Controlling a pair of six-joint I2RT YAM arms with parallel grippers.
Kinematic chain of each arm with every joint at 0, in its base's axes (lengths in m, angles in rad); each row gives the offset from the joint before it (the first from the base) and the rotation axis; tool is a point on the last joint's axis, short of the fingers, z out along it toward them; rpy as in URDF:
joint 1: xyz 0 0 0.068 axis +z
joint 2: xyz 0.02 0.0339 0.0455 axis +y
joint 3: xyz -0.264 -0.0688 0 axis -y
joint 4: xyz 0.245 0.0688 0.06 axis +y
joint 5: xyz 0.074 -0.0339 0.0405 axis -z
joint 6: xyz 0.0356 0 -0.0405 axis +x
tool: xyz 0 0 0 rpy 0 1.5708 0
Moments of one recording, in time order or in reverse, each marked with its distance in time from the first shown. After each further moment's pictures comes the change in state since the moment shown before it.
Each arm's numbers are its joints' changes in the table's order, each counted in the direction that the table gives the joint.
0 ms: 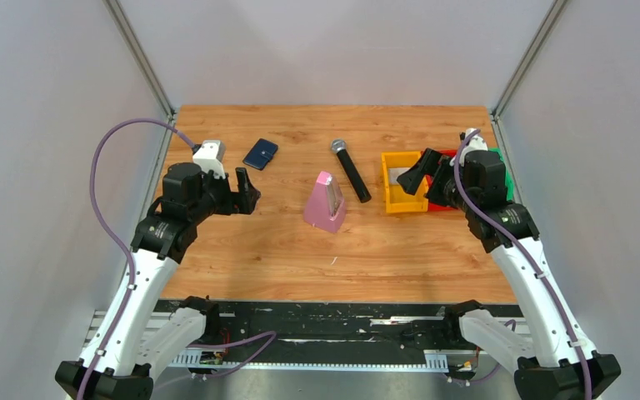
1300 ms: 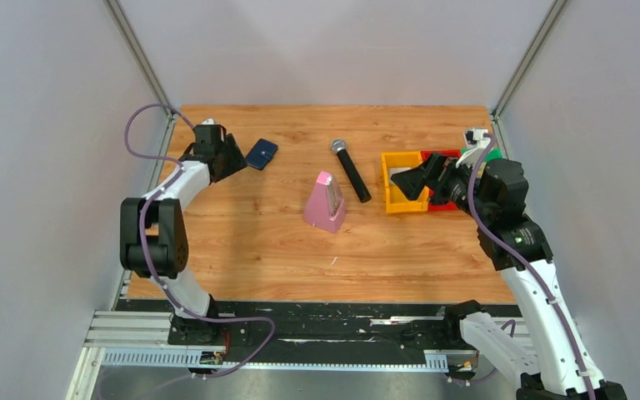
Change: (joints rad) left arm 0.212 0.809 0.191 -0.335 -0.157 -0.245; right arm 0.000 -0.127 -0.019 -0.147 -0.224 -0.043
